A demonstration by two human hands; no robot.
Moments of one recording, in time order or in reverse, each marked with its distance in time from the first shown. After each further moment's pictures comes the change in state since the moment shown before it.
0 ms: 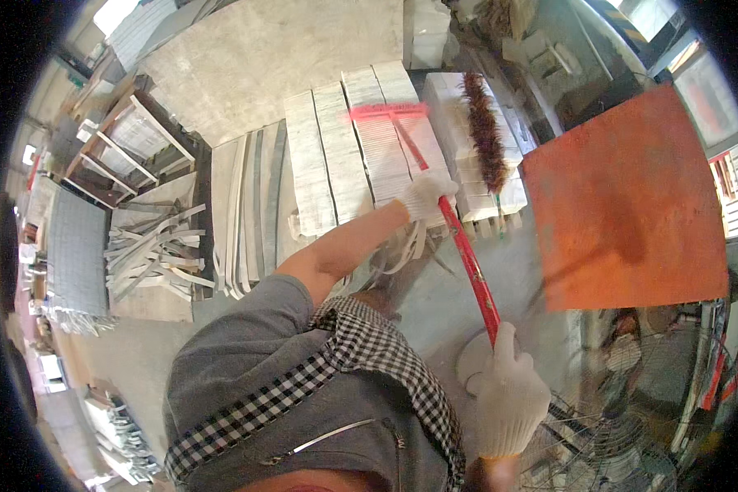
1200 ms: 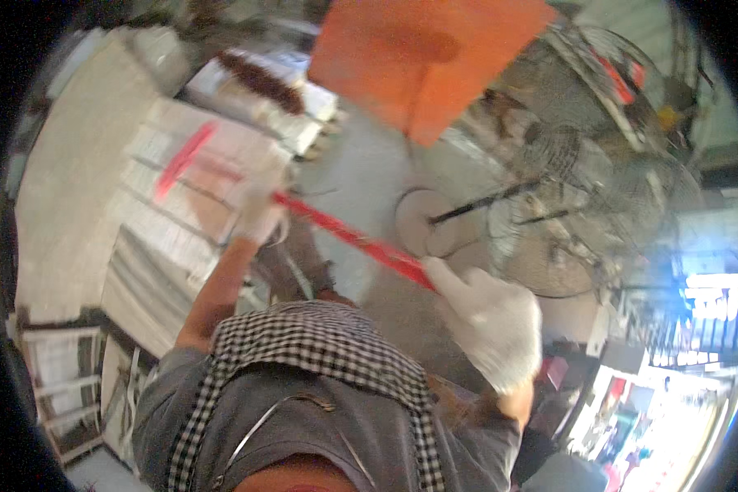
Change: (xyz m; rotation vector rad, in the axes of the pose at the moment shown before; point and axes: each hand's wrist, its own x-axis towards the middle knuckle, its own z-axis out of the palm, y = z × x) left_hand -0.135 0.094 -0.092 -0.140 -0.275 -0.099; right_hand -0.159 -0.044 -0.032 0.156 0.070 0.163
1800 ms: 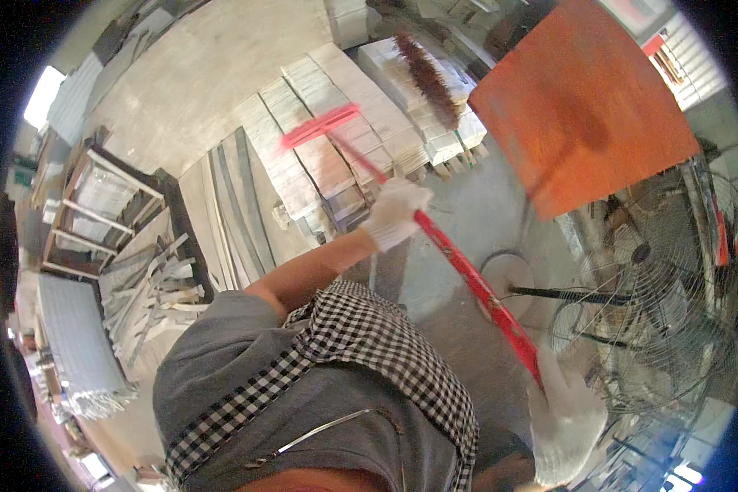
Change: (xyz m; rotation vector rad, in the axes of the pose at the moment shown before) left_hand -0.016 0.096 0.018 0.027 0.309 0.253; right_hand -0.080 0.027 -0.029 -0.111 0.025 0.084
